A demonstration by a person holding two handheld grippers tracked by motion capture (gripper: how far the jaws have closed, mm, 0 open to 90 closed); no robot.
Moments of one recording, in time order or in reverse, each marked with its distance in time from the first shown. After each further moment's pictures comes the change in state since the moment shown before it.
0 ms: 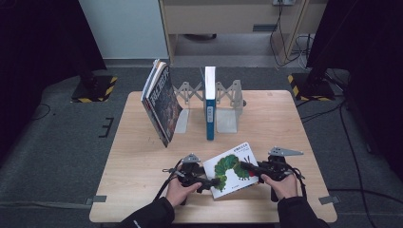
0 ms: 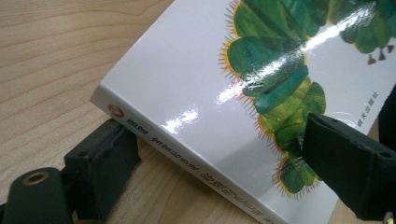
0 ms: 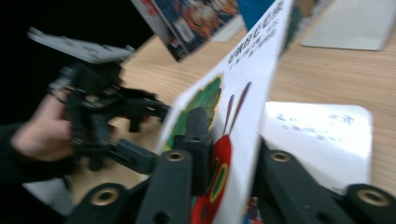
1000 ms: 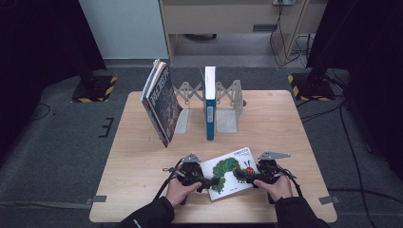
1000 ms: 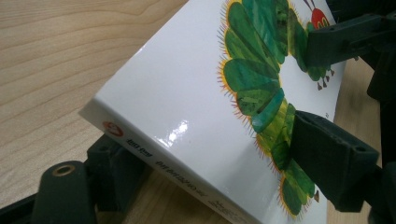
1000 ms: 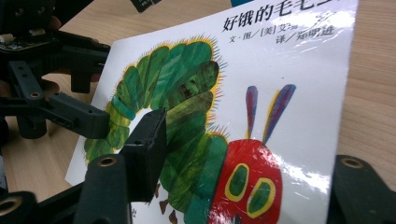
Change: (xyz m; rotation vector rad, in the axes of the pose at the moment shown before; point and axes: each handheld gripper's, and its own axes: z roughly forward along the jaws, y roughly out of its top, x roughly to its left) left arm 0.000 0.001 0.000 0.009 -0.001 -0.001; right arm -0.007 -0.020 0.026 0.138 -0.111 -0.047
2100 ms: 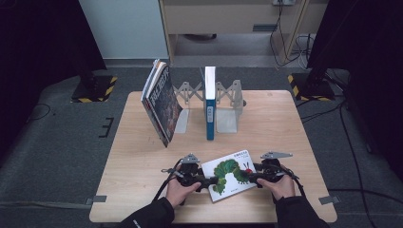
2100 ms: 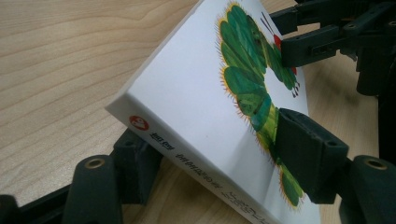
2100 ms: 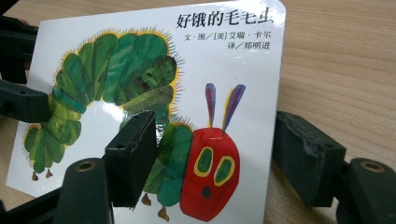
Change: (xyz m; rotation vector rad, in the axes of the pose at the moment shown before) left arm -0.003 0.000 -0.007 -0.018 0.004 0.016; right arm -0.015 -0.006 -0.002 0.059 -0.114 0.045
